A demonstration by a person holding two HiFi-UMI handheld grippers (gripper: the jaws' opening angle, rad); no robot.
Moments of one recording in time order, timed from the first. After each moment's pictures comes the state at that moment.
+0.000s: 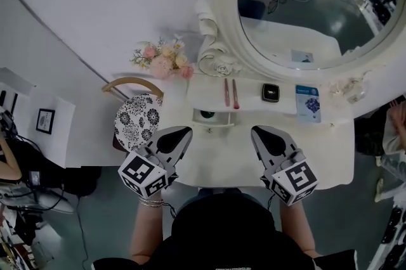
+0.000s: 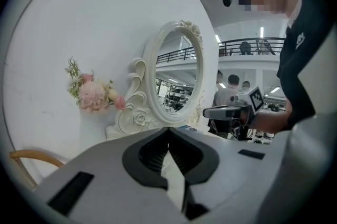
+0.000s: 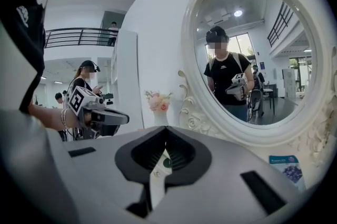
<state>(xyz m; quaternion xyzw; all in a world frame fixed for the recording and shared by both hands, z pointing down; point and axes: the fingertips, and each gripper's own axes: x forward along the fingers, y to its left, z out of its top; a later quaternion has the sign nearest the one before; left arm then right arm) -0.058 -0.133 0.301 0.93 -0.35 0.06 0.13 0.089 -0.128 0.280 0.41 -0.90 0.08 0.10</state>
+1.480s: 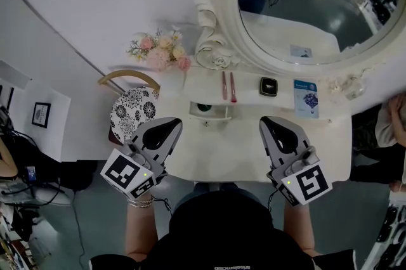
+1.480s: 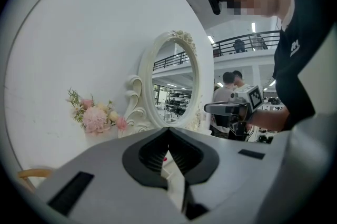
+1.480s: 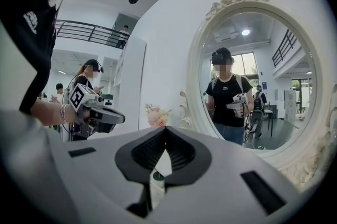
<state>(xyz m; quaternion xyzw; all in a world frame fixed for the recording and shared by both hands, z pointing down) -0.070 -0.128 0.256 0.93 -0.36 0.05 0.08 0.095 -0.123 0.220 0.42 -0.91 0.00 0.07</state>
